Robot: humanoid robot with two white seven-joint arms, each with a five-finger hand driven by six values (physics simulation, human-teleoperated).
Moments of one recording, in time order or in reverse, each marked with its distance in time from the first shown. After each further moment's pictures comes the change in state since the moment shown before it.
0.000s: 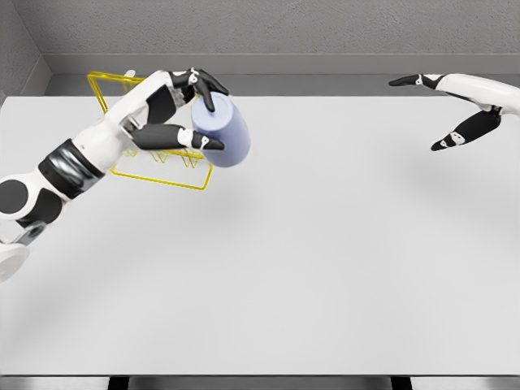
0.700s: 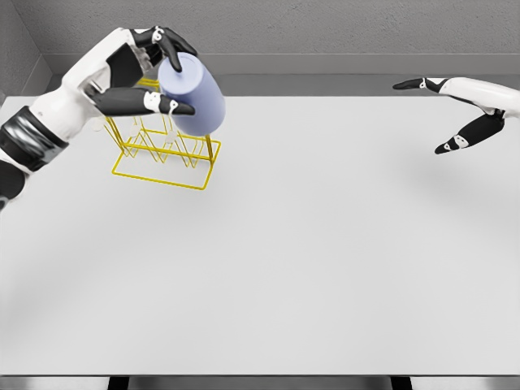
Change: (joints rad) left arm -0.069 0.084 0.030 0.000 0.072 -0.001 -0.006; right arm 0.011 -0.005 0.000 0.009 0.000 0.000 0.000
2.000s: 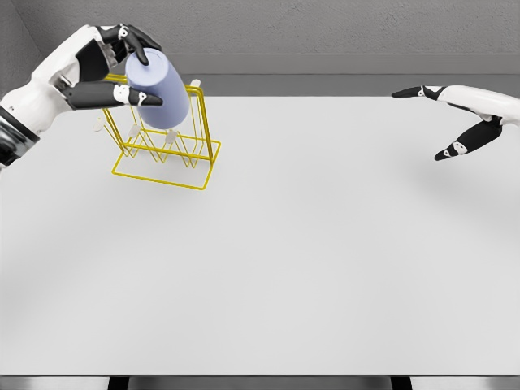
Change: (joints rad) left arm 0.005 0.055 0.012 0.082 -0.004 0.009 0.005; right arm -0.002 0.000 0.028 0.016 0.000 0.000 0.000
